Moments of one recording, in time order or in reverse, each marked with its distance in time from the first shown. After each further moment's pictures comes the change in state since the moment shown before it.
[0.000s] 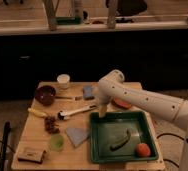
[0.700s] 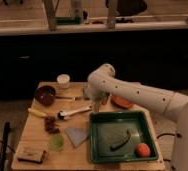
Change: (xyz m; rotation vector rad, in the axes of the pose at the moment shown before) arm -0.058 -0.028 -0.024 -0.026 0.002 -0.103
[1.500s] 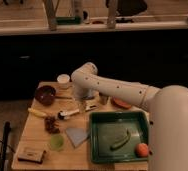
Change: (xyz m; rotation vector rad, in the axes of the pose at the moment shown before) arm -0.057 -0.016 0.045 -0.082 -0.073 -0.077
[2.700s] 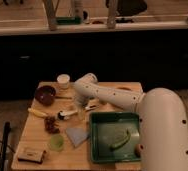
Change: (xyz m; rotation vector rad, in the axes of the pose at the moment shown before) arm 0.009 0.005 0.073 -0.020 -0.034 0.047
